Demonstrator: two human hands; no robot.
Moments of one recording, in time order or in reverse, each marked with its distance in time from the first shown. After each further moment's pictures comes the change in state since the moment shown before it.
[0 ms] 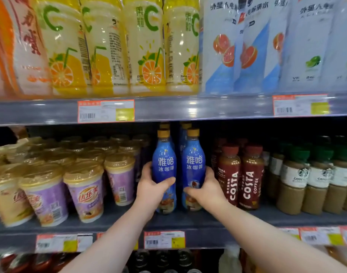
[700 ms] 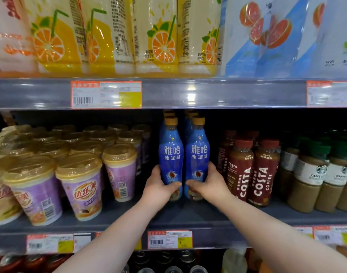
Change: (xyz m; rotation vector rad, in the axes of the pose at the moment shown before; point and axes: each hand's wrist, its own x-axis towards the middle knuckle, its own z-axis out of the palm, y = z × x) left_hand 0.021 -0.039 0.002 0.195 -0.169 -0.062; right_hand 0.021 0.013 0.015 0.000 -0.039 0.029
